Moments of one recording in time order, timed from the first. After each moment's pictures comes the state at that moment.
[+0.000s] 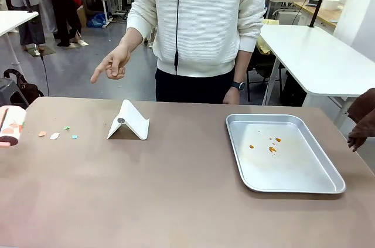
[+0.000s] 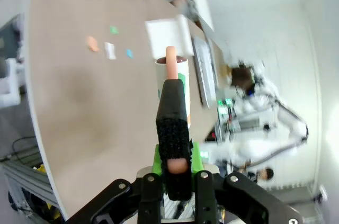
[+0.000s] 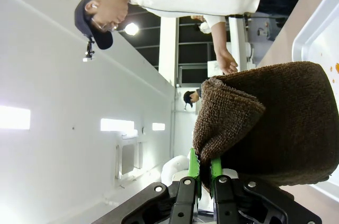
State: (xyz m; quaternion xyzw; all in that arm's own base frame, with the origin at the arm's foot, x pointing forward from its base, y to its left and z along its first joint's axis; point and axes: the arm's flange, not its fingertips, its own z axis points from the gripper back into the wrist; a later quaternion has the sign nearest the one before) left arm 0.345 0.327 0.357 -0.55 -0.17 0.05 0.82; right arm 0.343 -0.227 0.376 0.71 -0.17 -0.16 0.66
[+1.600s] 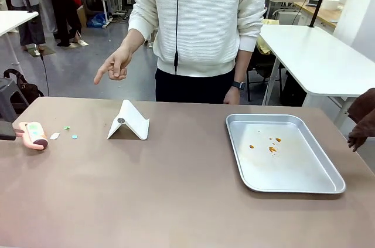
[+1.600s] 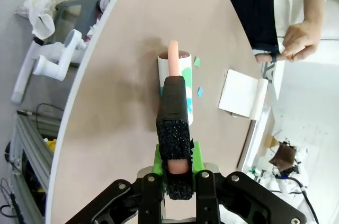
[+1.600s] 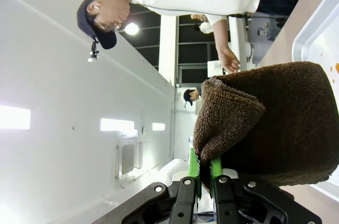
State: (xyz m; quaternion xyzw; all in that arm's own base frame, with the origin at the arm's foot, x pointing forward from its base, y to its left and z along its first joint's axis) left arm 0.376 0.267 0.343 -0.42 -0.12 0.25 0.86; right arm 0.343 -0.227 0.377 0.71 -0.17 -0.16 0.66
